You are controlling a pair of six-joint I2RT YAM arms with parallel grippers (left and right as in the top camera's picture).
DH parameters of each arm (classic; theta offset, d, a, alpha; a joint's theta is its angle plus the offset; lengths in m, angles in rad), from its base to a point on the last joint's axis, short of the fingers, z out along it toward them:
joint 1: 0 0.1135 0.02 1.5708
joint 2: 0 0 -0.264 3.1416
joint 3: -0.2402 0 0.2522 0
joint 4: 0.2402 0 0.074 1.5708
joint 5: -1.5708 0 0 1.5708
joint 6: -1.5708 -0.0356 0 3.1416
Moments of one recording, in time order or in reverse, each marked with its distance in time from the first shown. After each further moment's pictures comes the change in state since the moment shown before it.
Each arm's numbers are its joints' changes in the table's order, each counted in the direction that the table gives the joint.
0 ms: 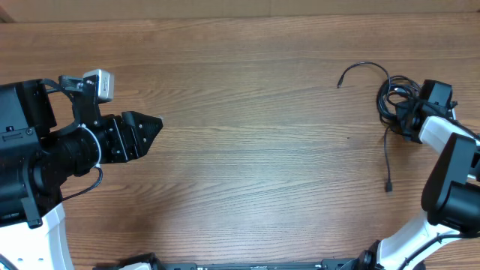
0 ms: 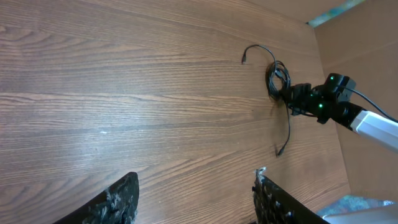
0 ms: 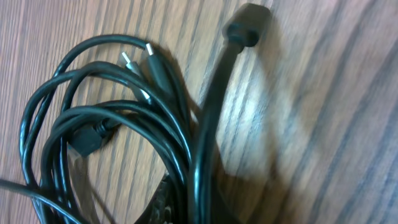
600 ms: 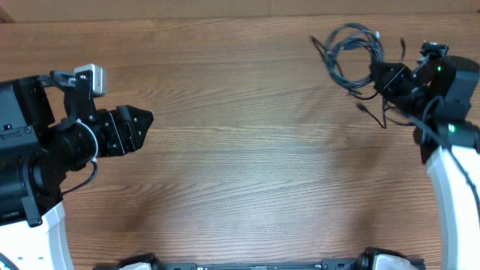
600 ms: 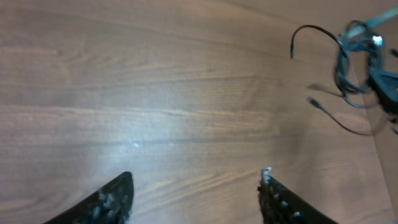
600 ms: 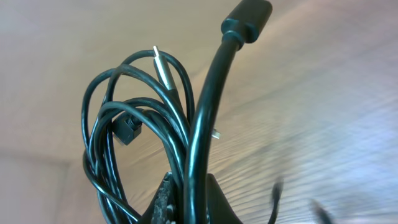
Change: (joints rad) left arm 0.000 -0.004 0.000 -0.061 0.117 0.000; right arm 0.189 0.626 -0.050 0.204 0.534 0.415
